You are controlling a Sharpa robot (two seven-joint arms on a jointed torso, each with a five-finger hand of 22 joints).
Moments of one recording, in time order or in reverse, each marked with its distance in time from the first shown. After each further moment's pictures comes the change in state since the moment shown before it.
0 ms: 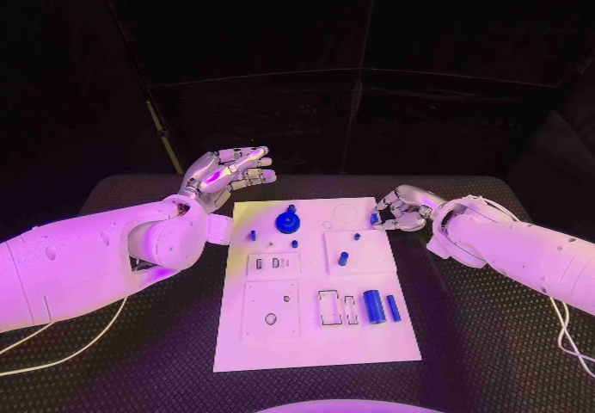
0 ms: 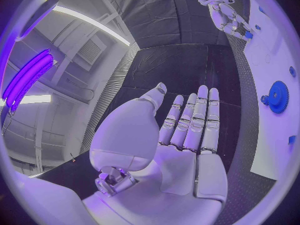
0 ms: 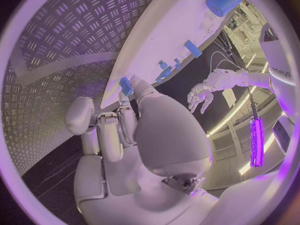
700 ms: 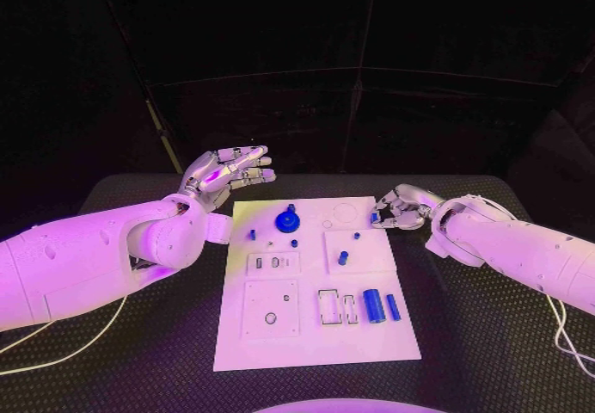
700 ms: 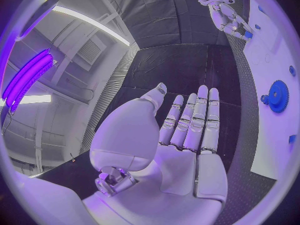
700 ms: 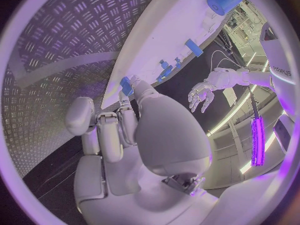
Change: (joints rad) left arm 0.000 0.001 0.000 -0.005 0.000 0.003 -0.002; left_hand 0.004 0.004 0.000 0.000 0.000 0.000 0.000 0.000 0.000 0.000 0.000 0.000 0.000 0.000 0.000 0.000 -0.001 0.000 0.000 0.000 0.000 -0.001; right arm 0.000 0.010 0.000 -0.013 0.012 0.001 -0.001; right_hand -0.006 0.006 0.000 0.000 0.000 0.017 -0.001 0.006 0.000 0.003 -0.004 0.004 0.000 0.000 0.000 0.000 0.000 0.000 0.004 -0.004 0.000 0.004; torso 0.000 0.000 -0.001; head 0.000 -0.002
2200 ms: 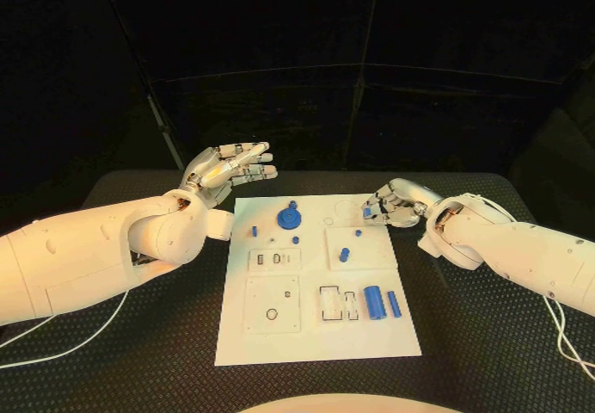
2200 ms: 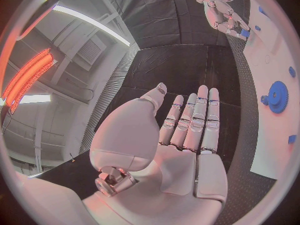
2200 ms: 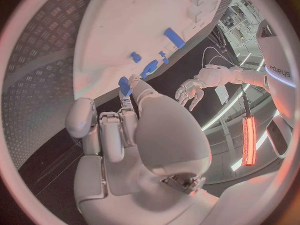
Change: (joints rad) left arm 0.000 -0.009 0.000 0.006 0.000 0.004 -0.005; left_hand 0.000 0.000 0.000 0.000 0.000 0.000 0.000 -0.004 0.000 0.000 0.000 0.000 0.000 0.000 0.000 0.000 -0.001 0.000 0.000 0.000 0.000 -0.001; right arm 0.000 -0.052 0.001 0.217 -0.003 -0.097 -0.054; right_hand 0.032 0.071 0.087 -0.044 -0.047 0.072 -0.024 0.039 -0.001 0.010 -0.025 -0.004 0.003 0.000 -0.029 0.004 0.000 0.000 0.012 -0.020 0.011 0.013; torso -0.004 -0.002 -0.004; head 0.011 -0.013
